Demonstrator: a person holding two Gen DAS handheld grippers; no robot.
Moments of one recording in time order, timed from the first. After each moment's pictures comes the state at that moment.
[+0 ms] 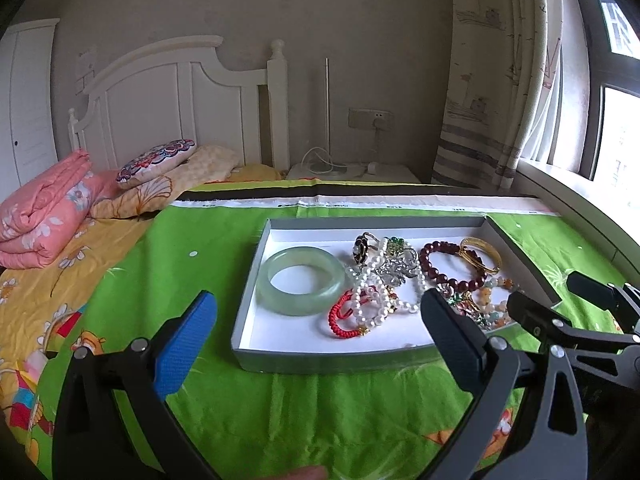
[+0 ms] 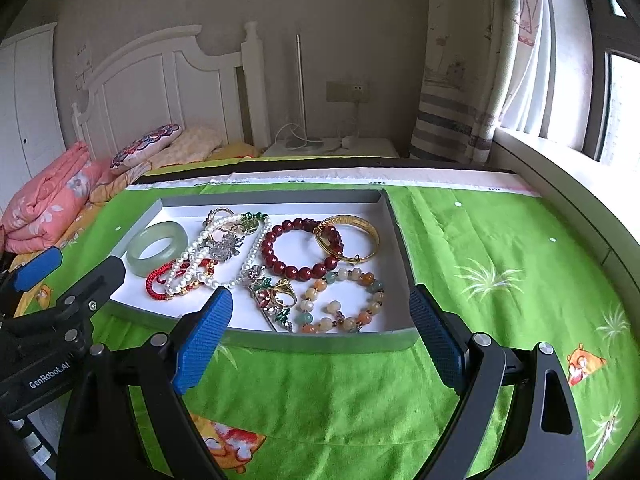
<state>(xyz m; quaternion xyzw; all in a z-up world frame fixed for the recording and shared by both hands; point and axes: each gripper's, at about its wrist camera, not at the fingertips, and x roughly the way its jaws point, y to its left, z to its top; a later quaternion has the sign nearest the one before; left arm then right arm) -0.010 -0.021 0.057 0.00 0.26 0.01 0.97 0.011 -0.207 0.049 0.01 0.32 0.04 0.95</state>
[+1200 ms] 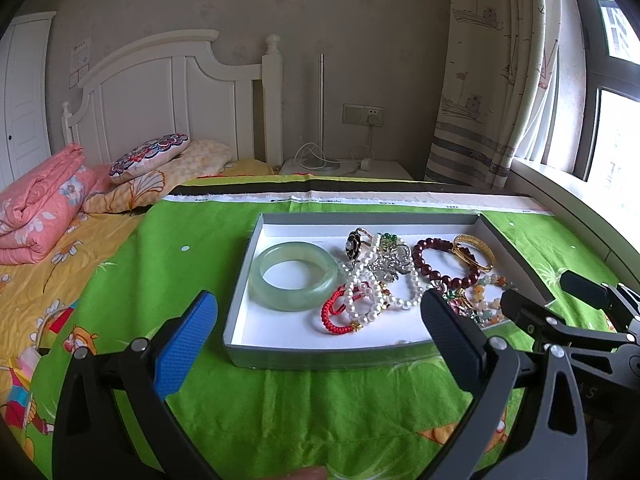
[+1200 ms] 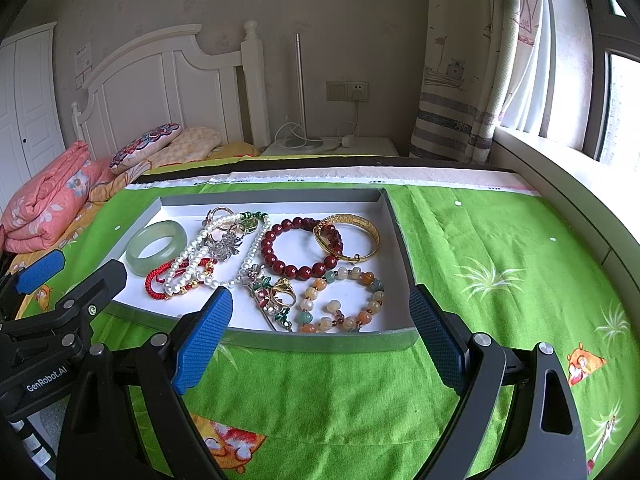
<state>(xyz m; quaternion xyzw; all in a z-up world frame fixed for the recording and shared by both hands) -0.008 -0.020 0.055 -0.01 0.27 0.00 0.96 0.012 -0.205 0.050 0.00 0.32 0.04 0.95</state>
